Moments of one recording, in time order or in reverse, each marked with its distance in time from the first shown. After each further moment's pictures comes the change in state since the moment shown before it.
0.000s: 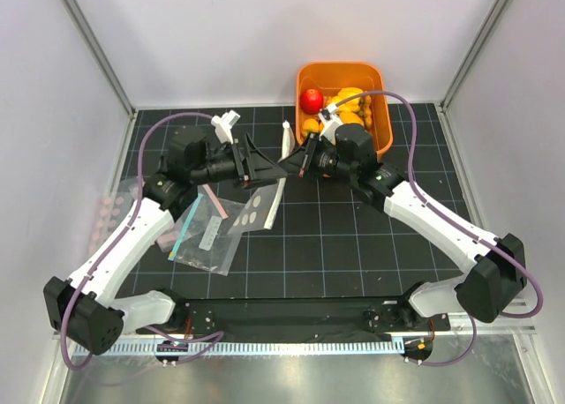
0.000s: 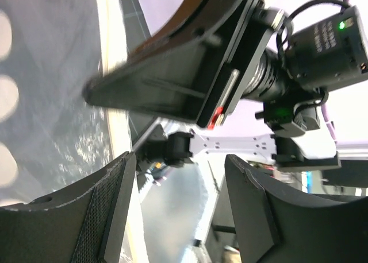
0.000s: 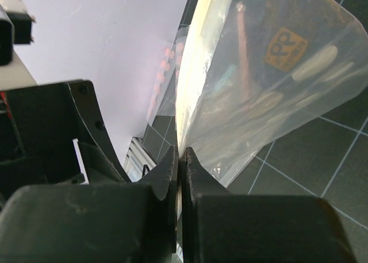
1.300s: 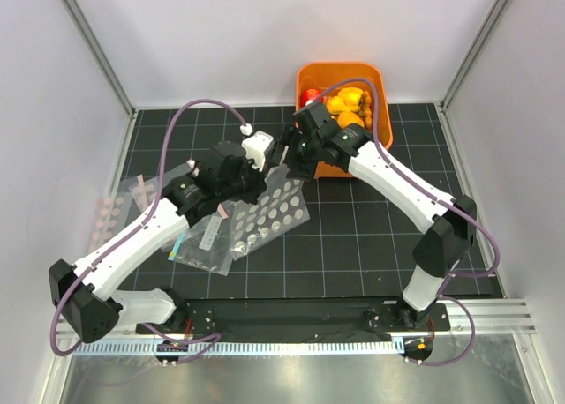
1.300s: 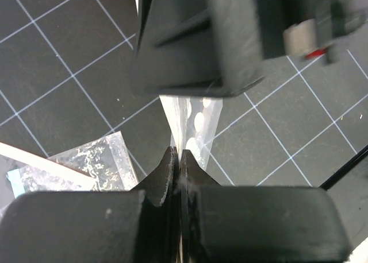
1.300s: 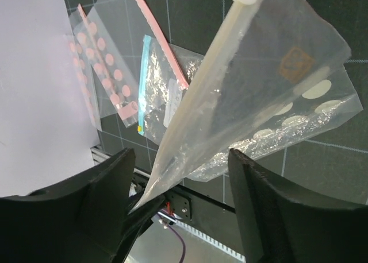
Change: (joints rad) left arm -0.246 0.051 0.060 -0.330 -0.723 0.831; right arm 0.044 0.357 0.528 -0.668 0.187 0.116
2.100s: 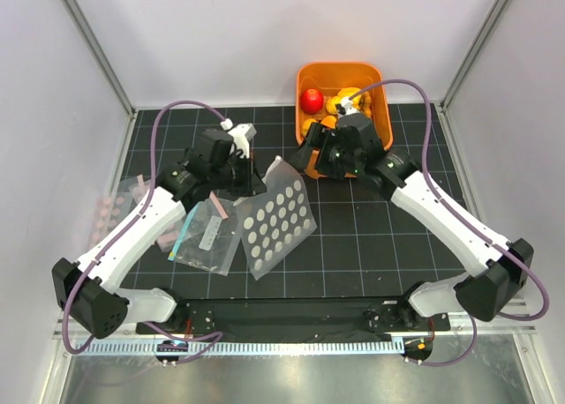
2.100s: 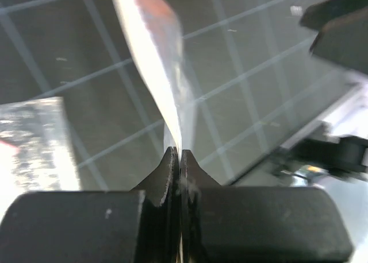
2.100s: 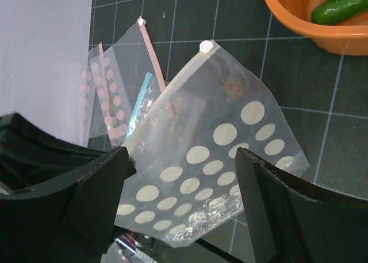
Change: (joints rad) left arm 0.156 0.049 0.062 -0.083 0.279 -0.336; right arm -0.034 -0.372 -0.334 0.226 0.120 -0.200
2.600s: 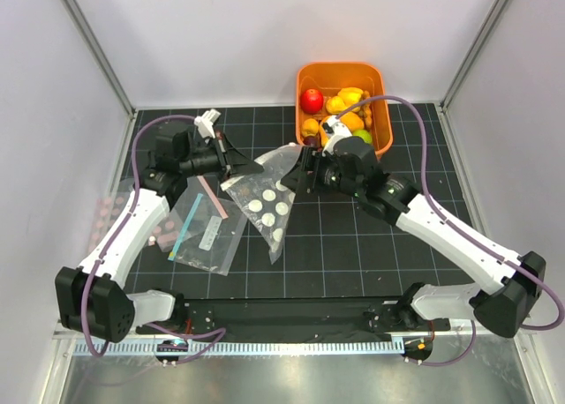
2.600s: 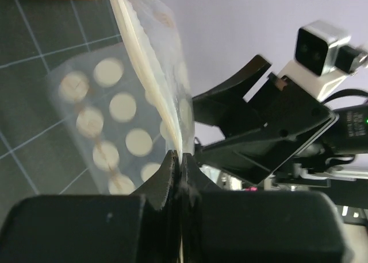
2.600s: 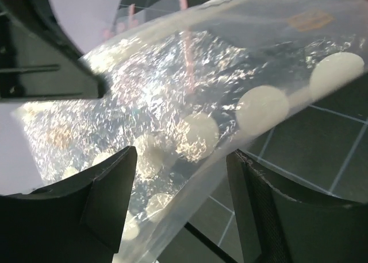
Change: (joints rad) left arm 0.307 -0.037 -0.194 0.495 0.621 -0.553; right arm 0.101 -0.121 -0.188 0.194 -0.073 -0.092
